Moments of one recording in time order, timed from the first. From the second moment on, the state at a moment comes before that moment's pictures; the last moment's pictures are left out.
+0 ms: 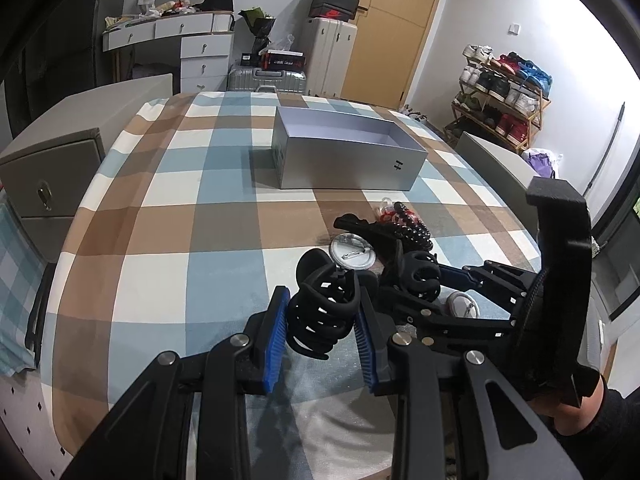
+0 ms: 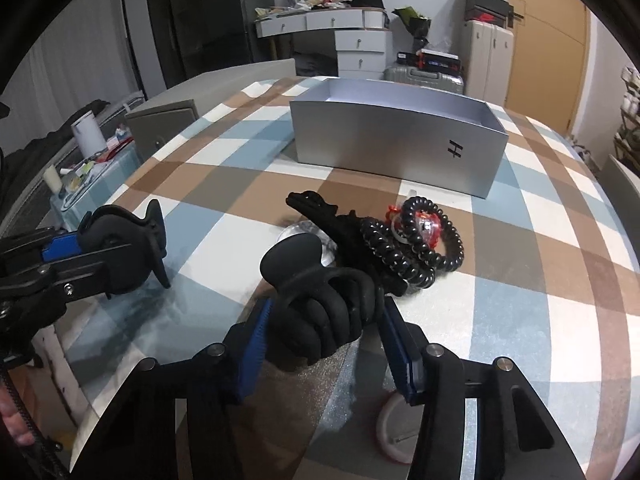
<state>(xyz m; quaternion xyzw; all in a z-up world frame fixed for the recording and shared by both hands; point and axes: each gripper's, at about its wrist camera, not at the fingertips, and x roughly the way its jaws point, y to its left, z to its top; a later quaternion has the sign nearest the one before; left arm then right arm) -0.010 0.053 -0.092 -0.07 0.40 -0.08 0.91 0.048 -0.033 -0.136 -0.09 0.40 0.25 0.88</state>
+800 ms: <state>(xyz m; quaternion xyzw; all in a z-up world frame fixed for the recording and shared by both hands) -0.009 0.075 -0.097 -0.11 0.42 -0.03 0.90 0.015 -0.019 -0.107 -0.09 0.33 0.29 0.89</state>
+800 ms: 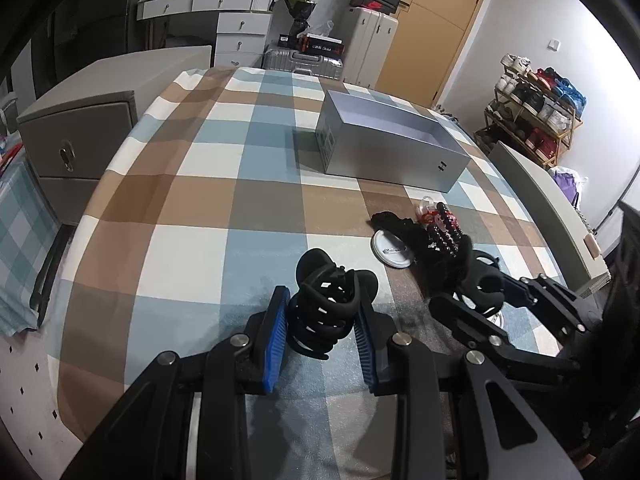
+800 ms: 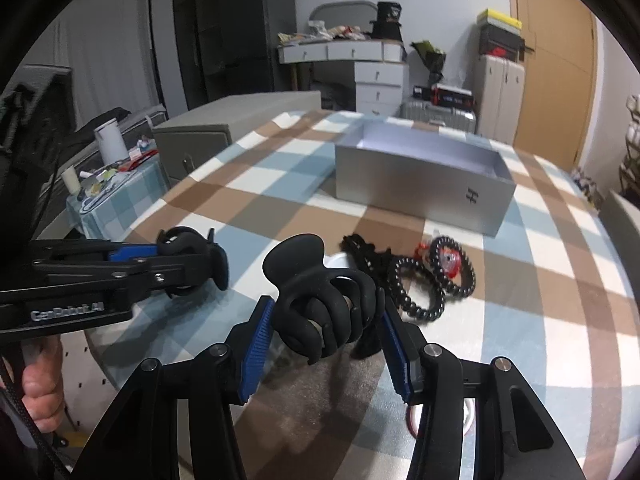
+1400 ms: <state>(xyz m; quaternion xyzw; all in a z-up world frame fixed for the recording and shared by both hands) 0.000 0.070 -0.077 -0.11 0.40 -0.03 0.91 0.016 -0.030 -0.077 -0.06 0.29 0.30 0.91</state>
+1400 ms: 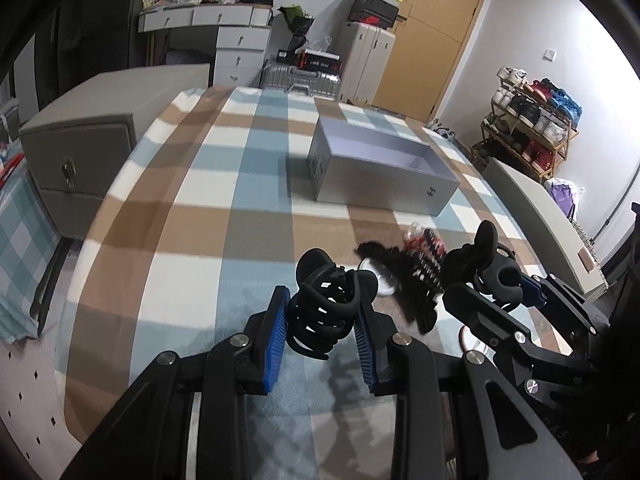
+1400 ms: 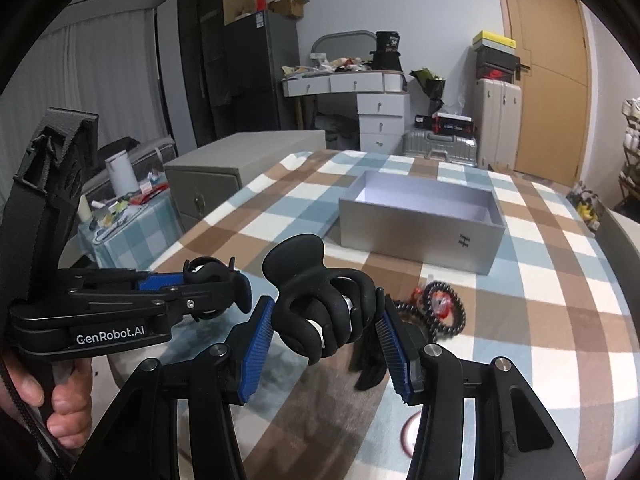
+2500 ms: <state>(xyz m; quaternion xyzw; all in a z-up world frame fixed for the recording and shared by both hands) 0.156 0.044 -0.055 -0.10 0.38 -0.12 0.91 0.200 -0.066 -0.053 0.01 0.30 0.33 0.90</state>
